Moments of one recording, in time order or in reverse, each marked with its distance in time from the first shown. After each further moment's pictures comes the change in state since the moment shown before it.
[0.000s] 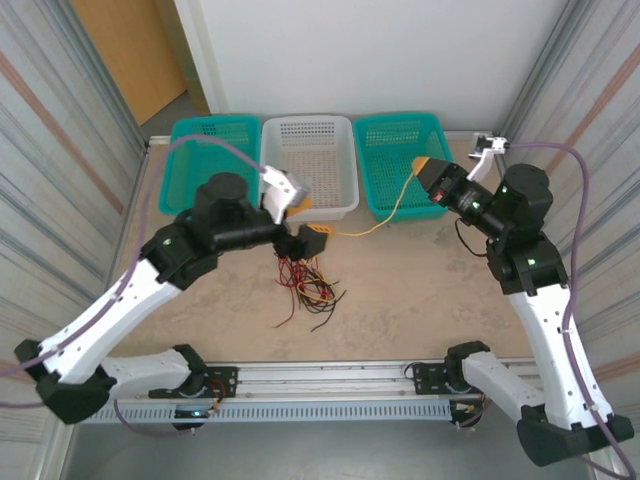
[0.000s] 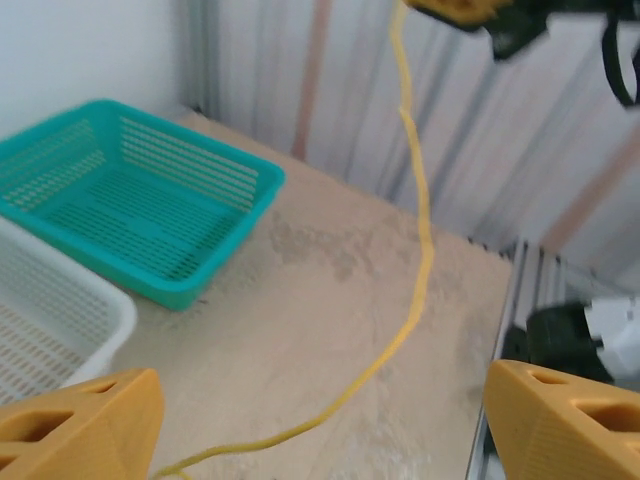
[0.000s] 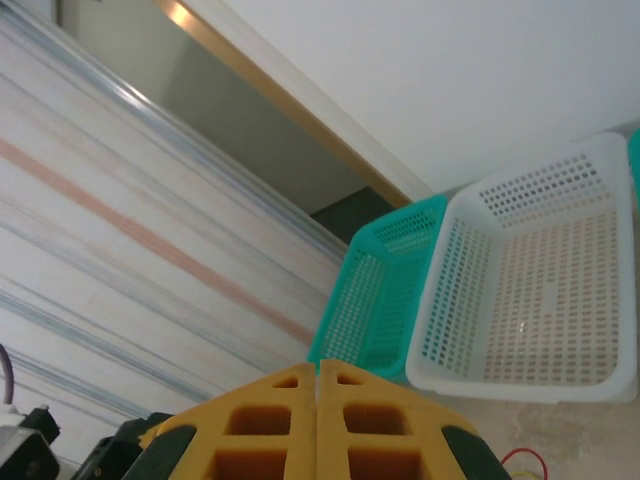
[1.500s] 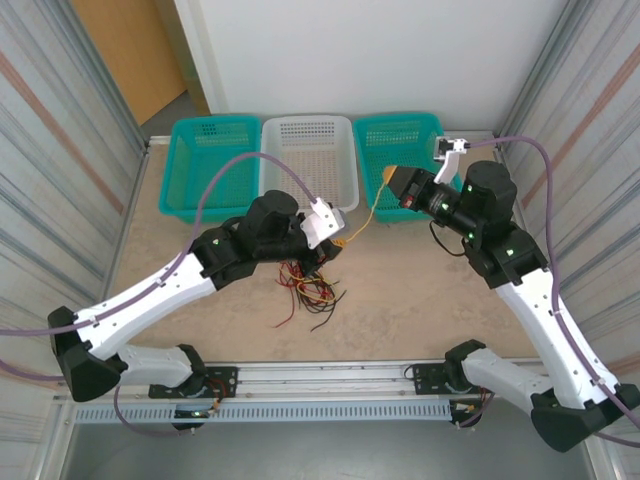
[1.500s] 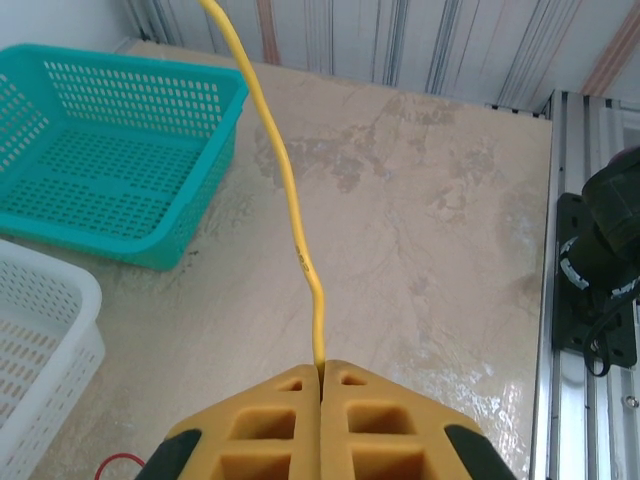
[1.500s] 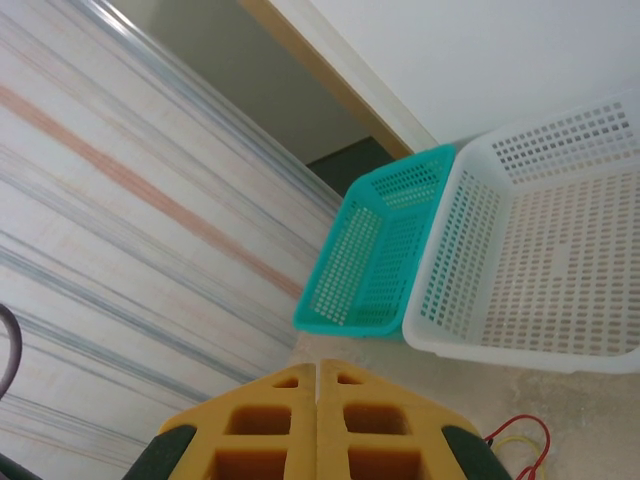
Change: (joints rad) left arm -0.101 0.102 -0.097 0.048 -0.079 0.214; right arm 0.182 0.056 0.000 -0.004 0.124 -0.060
